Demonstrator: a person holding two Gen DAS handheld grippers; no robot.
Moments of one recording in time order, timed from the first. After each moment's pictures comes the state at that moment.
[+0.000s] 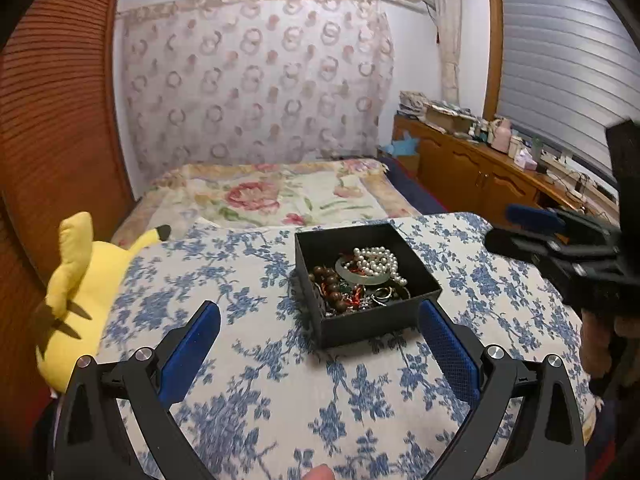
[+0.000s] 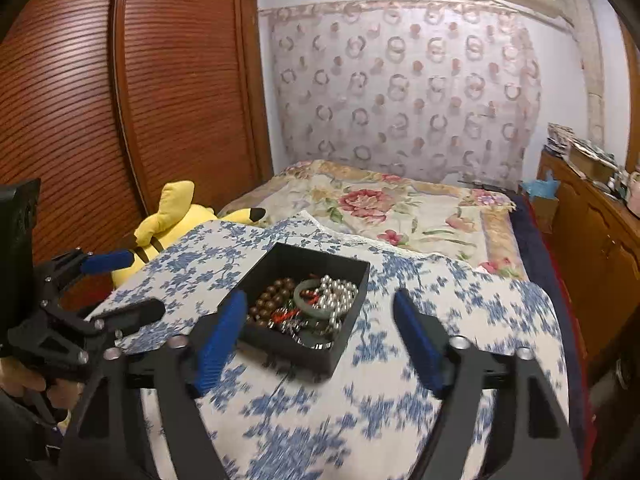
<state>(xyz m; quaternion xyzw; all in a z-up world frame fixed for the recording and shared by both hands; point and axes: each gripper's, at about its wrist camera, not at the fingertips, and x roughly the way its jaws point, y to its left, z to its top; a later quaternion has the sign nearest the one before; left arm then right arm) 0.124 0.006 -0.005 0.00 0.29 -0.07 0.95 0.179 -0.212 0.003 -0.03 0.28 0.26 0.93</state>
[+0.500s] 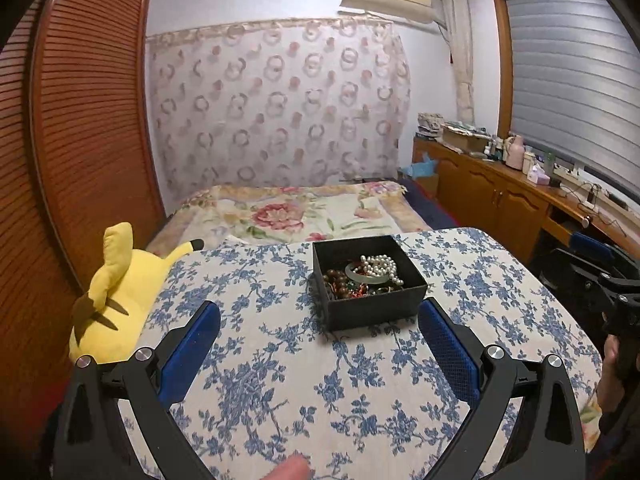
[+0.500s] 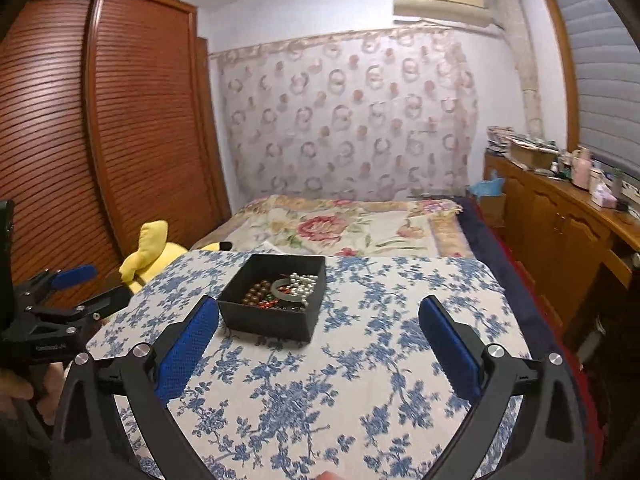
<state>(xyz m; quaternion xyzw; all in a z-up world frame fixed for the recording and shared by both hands) 0.057 -0.003 0.019 0.01 0.25 -0.02 0.97 0.088 -0.260 0.014 0.02 0.22 0.16 0.96</state>
